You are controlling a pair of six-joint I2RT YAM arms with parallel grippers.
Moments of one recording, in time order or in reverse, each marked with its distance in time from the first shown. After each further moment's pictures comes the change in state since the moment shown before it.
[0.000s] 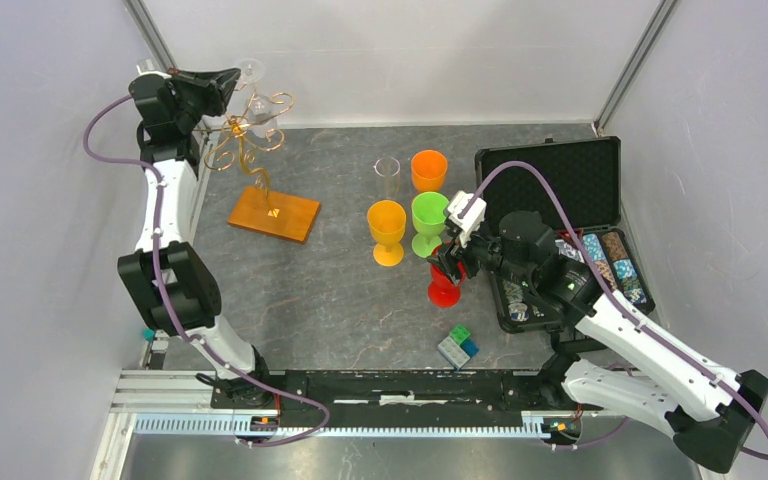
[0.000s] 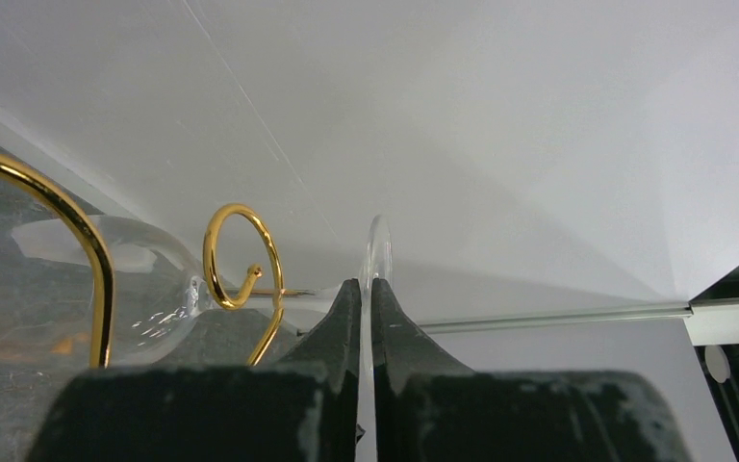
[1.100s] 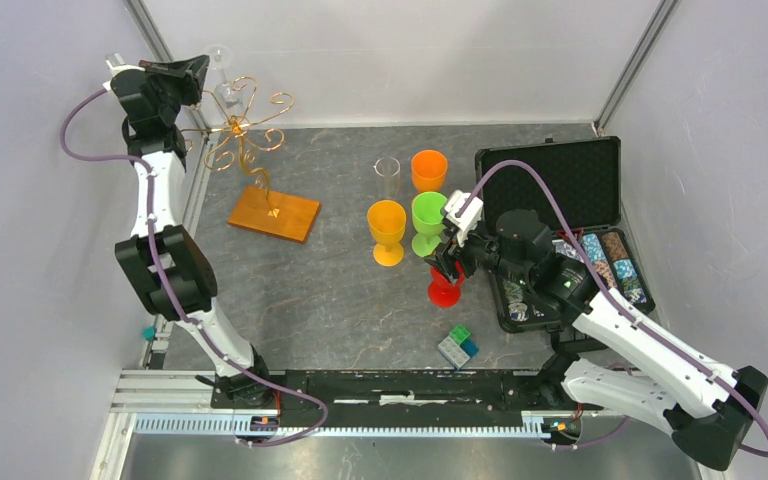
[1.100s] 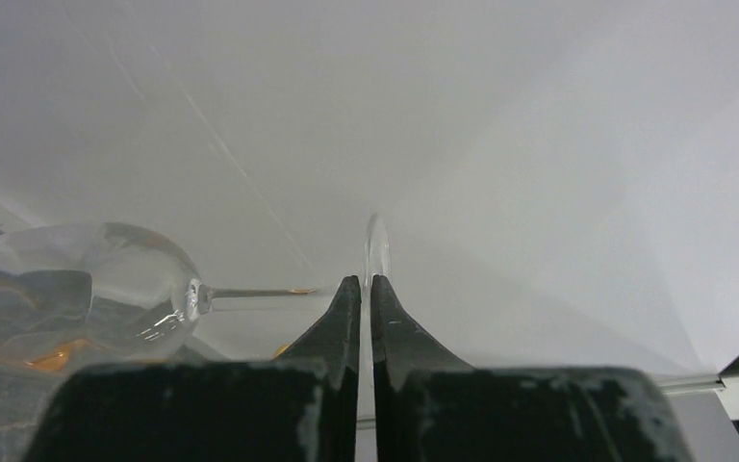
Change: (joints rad) left arm 0.079 0.091 0.095 0.052 -0.103 0.037; right arm 0.000 0.018 0.000 0.018 -0.015 0.001
